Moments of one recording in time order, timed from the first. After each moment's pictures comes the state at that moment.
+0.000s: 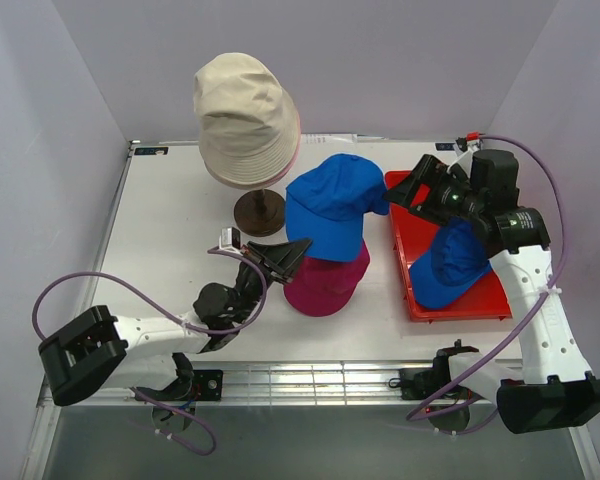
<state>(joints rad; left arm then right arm) -1.02 1.18 0.33 1.31 -0.29 -1.47 0.15 1.09 1.31 -0.75 -0.44 0.59</state>
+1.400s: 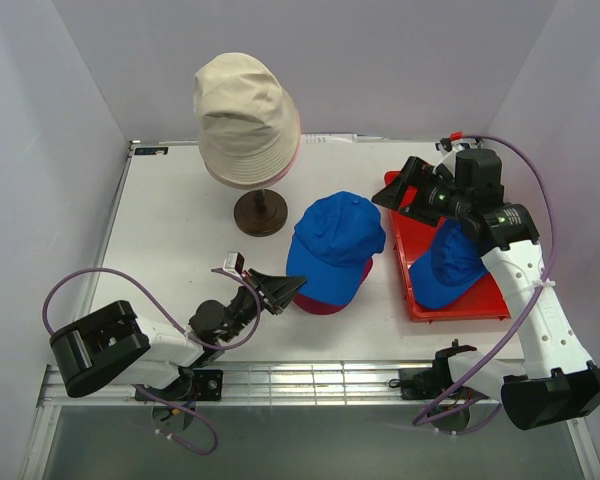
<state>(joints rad) -0.99 1.27 0.07 1.45 -0.14 -1.62 0.25 1.12 1.31 -0.73 -0.37 0.59</state>
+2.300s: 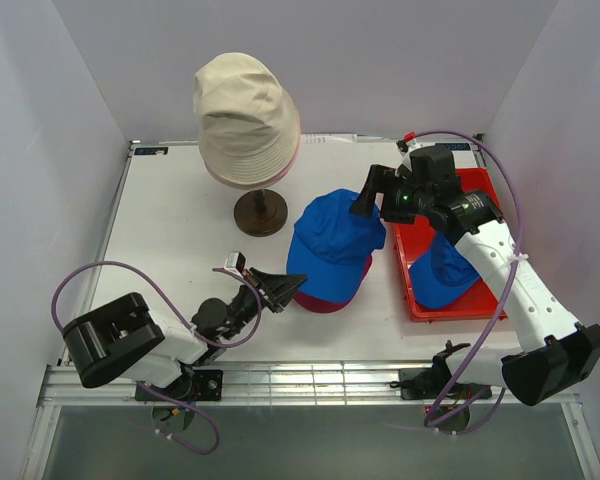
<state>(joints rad) -0.96 1.36 0.07 1.52 -0.11 -1.67 0.44 1.25 1.35 -0.74 -0.21 0.49</state>
